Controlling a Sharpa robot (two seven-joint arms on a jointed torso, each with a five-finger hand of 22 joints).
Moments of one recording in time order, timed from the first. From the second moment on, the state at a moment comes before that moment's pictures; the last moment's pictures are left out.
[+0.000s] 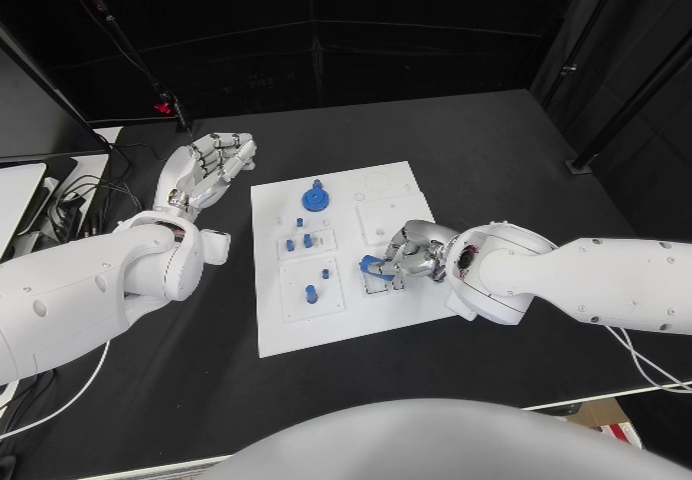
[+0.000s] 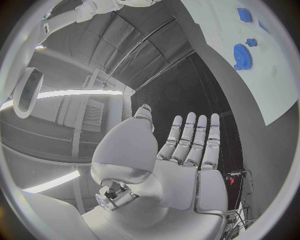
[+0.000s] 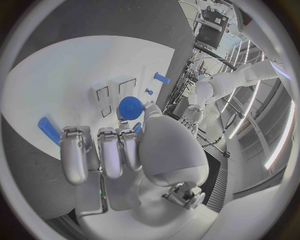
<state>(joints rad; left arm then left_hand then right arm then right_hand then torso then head) 1.26 -0.65 -0.24 1.29 -0.17 -0.49 0.68 1.23 0.08 -0.13 0.29 0.31 0.45 0.16 0.56 0.07 0.57 0.24 0.53 0.07 0.35 0.23 0.73 0.11 0.13 0.53 0.29 0.07 0.61 1.06 -1.06 -0.07 1.90 -1.07 -0.40 -0.52 1.32 0.09 -0.07 0.29 0.45 0.79 0.18 0.55 0.13 1.47 0.08 1.57 1.31 1.47 0.02 1.57 1.31 0.02 1.47 0.12 1.57 1.31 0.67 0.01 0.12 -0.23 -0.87</state>
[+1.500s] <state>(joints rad) 1.26 -0.65 -0.24 1.29 -0.17 -0.49 0.68 1.23 0.08 -0.13 0.29 0.31 0.45 0.16 0.56 0.07 0.57 0.24 0.53 0.07 0.35 0.23 0.73 0.11 0.13 0.53 0.29 0.07 0.61 1.06 -1.04 -0.07 1.89 -1.04 -0.37 -0.60 1.24 0.11 -0.11 0.29 0.45 0.83 0.14 0.54 0.14 1.47 0.08 1.57 1.31 1.46 0.01 1.57 1.31 0.01 1.47 0.12 1.57 1.31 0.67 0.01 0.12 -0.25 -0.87</state>
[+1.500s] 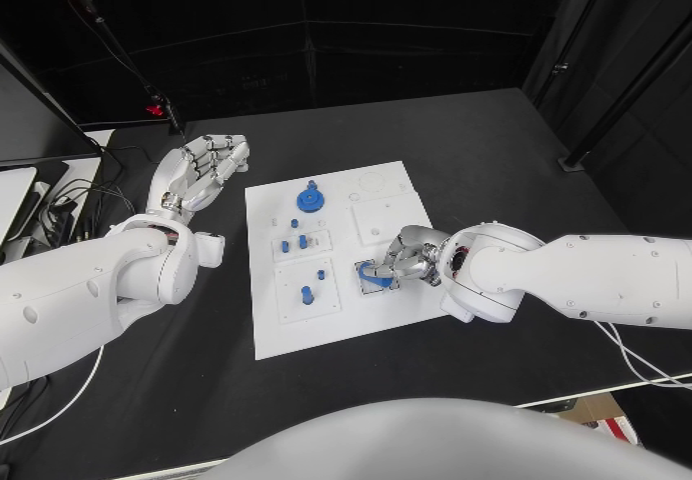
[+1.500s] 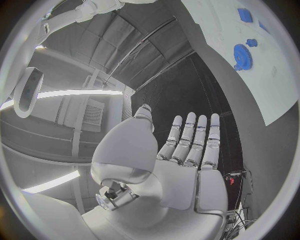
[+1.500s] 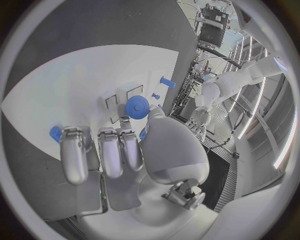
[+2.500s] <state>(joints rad) 1.26 -0.65 -0.24 1.29 -0.17 -0.49 0.68 1.24 0.08 -0.13 0.29 0.31 0.45 0.16 0.57 0.07 0.56 0.24 0.54 0.07 0.35 0.23 0.73 0.11 0.13 0.53 0.29 0.07 0.60 1.06 -1.04 -0.07 1.89 -1.05 -0.35 -0.60 1.09 0.08 -0.23 0.29 0.34 0.76 0.16 0.56 0.16 1.47 0.09 1.57 1.31 1.46 0.01 1.57 1.31 0.02 1.47 0.12 1.57 1.31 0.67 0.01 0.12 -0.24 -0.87</state>
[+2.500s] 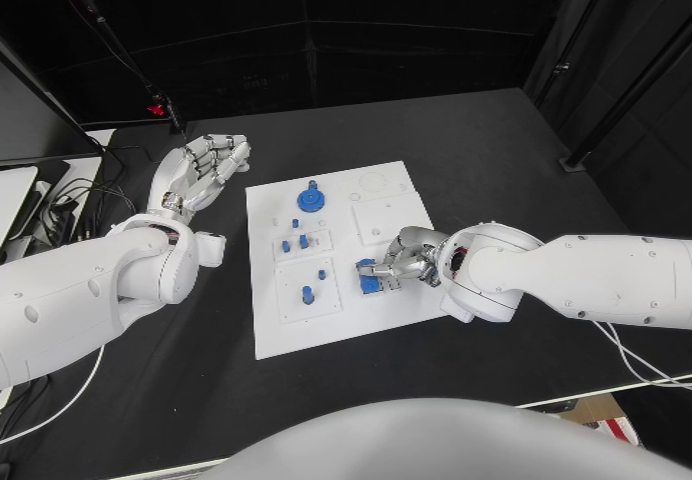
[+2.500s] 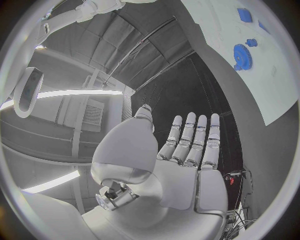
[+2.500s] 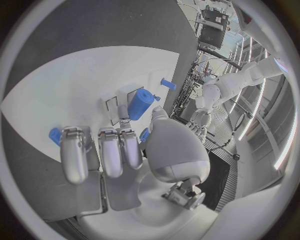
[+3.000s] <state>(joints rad) 1.26 -0.65 -0.24 1.29 -0.17 -0.49 0.68 1.24 0.08 -0.13 0.29 0.31 0.45 0.16 0.57 0.07 0.56 0.24 0.54 0.07 0.35 0.23 0.73 0.11 0.13 0.53 0.29 0.07 0.60 1.06 -1.06 -0.07 1.91 -1.07 -0.40 -0.57 1.17 0.07 -0.23 0.29 0.30 0.75 0.15 0.69 0.22 1.47 0.09 1.57 1.31 1.47 0.02 1.57 1.31 0.01 1.47 0.12 1.57 1.31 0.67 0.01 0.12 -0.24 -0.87</state>
